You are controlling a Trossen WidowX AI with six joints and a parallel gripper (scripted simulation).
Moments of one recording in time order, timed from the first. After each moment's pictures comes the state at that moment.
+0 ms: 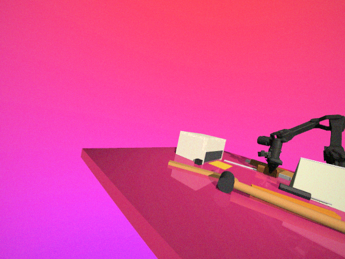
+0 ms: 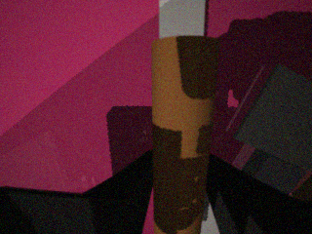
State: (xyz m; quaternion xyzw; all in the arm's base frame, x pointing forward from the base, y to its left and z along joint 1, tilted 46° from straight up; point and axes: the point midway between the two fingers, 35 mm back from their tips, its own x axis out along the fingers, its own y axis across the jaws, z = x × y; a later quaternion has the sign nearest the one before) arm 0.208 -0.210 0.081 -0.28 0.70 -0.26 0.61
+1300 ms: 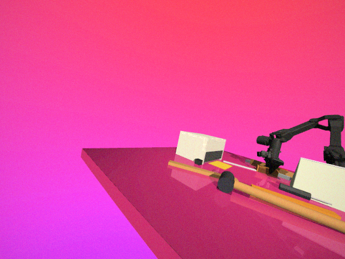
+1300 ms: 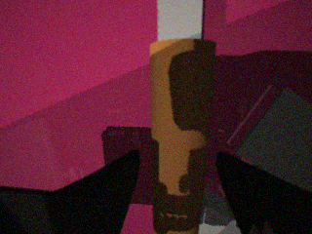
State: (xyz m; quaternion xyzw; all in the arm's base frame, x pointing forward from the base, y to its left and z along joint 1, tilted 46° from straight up) arm 0.212 -0.210 0.079 -0.33 0.71 -0.21 0.58
